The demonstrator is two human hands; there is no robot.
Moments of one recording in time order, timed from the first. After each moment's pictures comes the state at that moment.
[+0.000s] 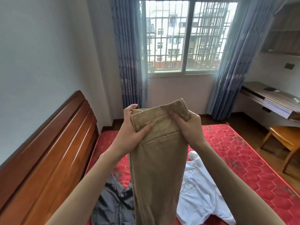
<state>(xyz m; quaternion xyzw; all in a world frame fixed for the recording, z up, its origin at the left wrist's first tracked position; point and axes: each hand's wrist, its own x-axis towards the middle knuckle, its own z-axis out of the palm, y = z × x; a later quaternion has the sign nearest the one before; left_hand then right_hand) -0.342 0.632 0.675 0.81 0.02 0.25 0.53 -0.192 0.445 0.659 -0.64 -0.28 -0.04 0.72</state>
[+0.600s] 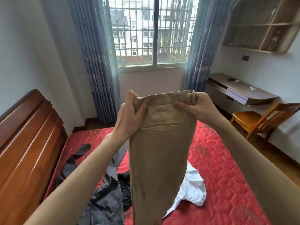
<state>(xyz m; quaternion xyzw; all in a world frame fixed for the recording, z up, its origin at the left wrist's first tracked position) -0.220 0.506 0.678 0.81 -0.07 0.39 0.42 -0.122 0.257 0.713 -0.75 -0.35 -0.05 0.56</state>
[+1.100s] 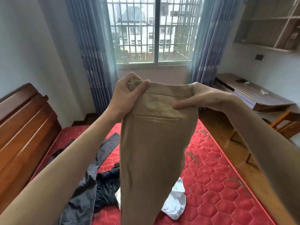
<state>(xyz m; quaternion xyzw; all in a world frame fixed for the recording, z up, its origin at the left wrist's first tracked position) -0.070 0.330 0.725 0.79 -0.02 0.37 0.50 0.059 0.078 0.757 -0.75 -0.42 0.26 0.44</state>
